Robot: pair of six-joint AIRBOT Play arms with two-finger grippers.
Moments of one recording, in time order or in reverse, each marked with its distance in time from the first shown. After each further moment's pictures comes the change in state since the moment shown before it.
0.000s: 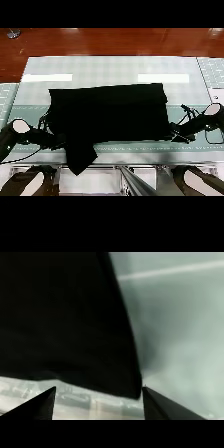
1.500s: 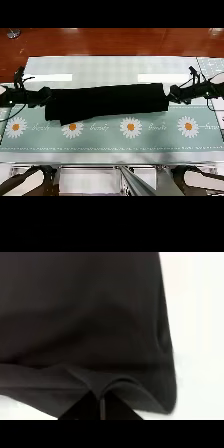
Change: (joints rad) left arm 0.165 -0.313 0.548 -0.146 0.206 0.083; right arm 0.017 -0.275 0.495 0.245 -0.193 -0.094
